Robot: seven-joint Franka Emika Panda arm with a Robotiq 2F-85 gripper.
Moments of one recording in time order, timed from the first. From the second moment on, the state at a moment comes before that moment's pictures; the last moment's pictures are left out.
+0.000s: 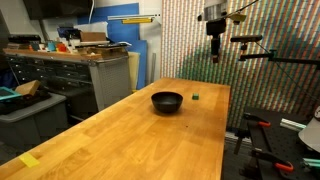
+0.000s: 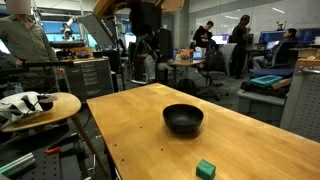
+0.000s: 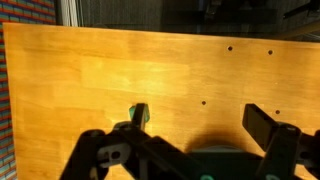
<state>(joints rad) -0.13 -0.28 -0.09 -2.47 -0.27 2.07 -0.12</state>
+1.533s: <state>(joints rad) -0.18 0.26 -0.16 -2.16 -0.25 2.25 -0.17</state>
